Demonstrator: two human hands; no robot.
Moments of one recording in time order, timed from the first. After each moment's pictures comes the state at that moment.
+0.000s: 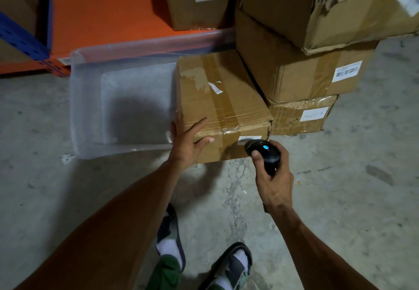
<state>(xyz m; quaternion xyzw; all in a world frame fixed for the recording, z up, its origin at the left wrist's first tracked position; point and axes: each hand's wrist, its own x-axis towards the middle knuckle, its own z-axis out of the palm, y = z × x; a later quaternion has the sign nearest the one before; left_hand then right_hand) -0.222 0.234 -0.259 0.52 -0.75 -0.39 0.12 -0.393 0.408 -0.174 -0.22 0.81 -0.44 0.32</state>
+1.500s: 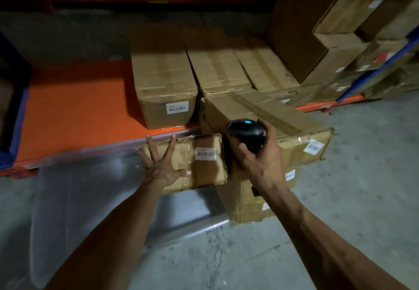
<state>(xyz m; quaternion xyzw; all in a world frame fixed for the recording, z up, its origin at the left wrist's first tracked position) -0.311 0.013 -0.100 0.55 -0.76 -0.35 -0.05 -0.484 0.166 0.077 -0.31 0.85 -0.37 0.20</state>
